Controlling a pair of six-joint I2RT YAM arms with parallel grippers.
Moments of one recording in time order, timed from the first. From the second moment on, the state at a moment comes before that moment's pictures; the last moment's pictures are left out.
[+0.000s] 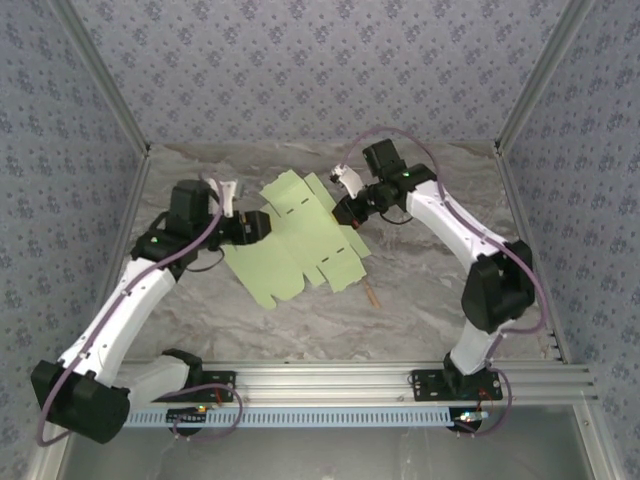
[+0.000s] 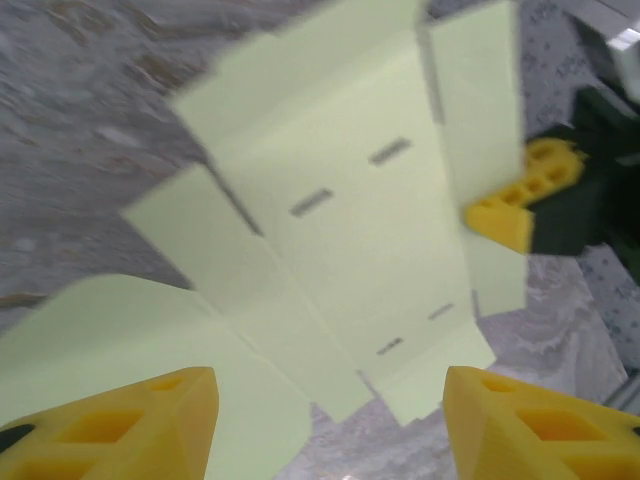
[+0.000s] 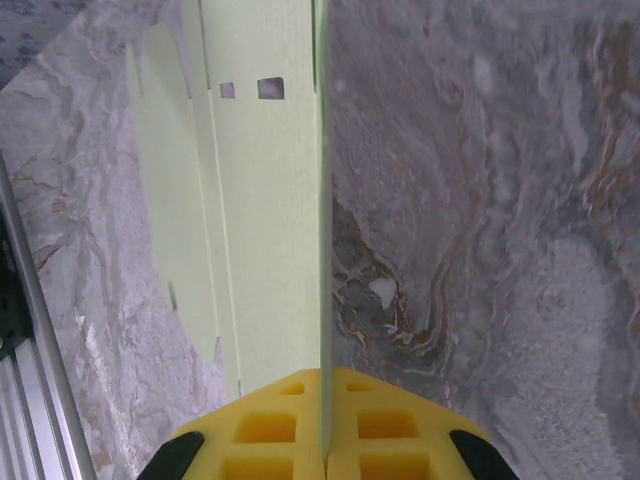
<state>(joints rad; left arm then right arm) -0.39 1.09 1.02 -0.56 0.39 -0.43 0.46 1.76 1.56 -0.82 -0.57 -0.23</state>
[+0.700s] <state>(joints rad) -0.48 1.63 0.87 -0.04 0.42 -0.62 0.48 1.95 1.70 -0.93 -0.39 -0.15</state>
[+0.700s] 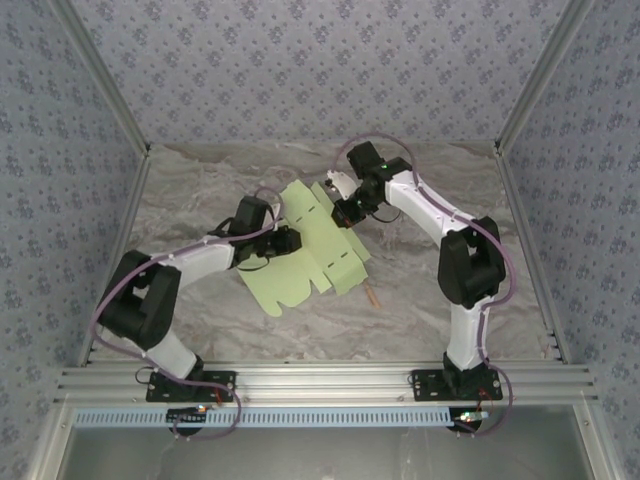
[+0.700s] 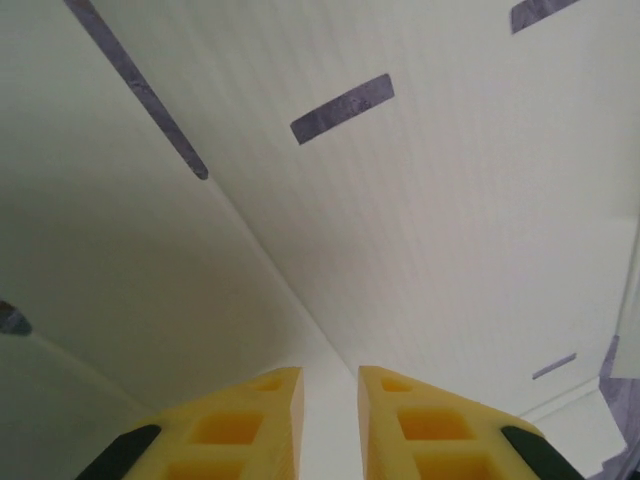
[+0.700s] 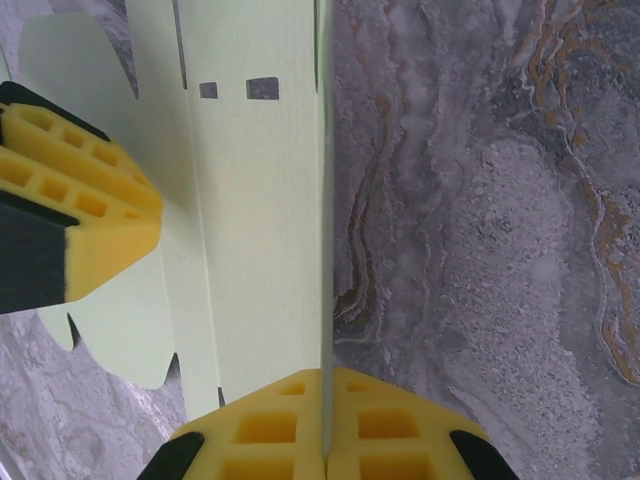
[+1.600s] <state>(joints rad) -0.51 1.88 0.75 0.49 0.40 -0.86 0.77 2.09 1.95 -1.10 0.15 0.03</state>
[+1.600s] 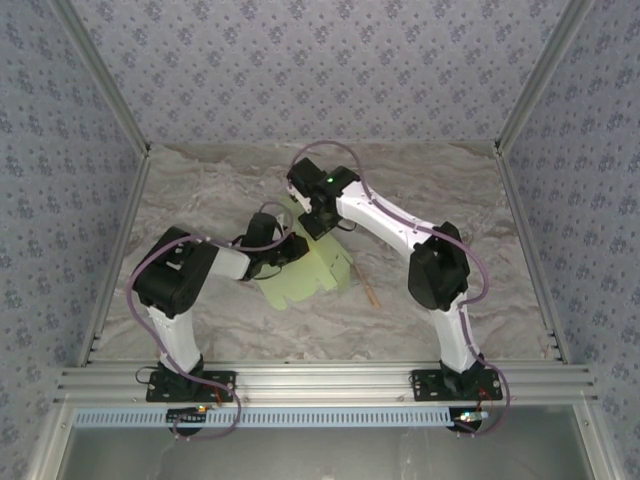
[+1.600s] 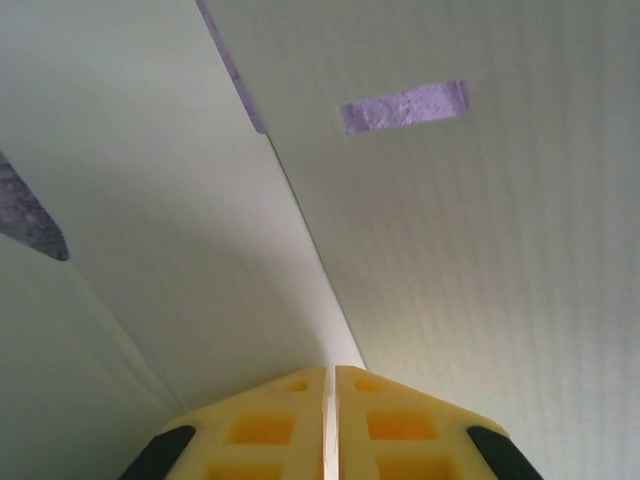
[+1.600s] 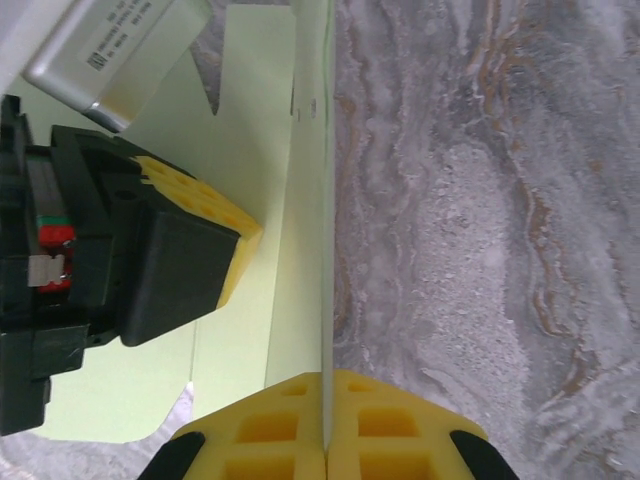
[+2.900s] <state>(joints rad) -0.45 1.86 0.58 0.82 0.40 -1.03 0.84 2.14 1.99 -0.99 0.22 -0.01</state>
